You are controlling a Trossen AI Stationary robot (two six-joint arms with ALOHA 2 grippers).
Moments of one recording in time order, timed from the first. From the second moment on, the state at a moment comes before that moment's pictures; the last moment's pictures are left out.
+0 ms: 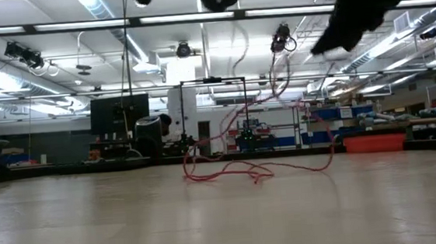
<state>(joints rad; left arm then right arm) -0.22 1.41 0.88 0.65 -0.73 0.26 0.16 1.01 0.67 -0.32 0.32 0.27</state>
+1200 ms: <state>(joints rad) -0.12 1.41 0.88 -0.59 -0.85 0.20 0.43 0.68 0.67 0.27 0.70 0.00</state>
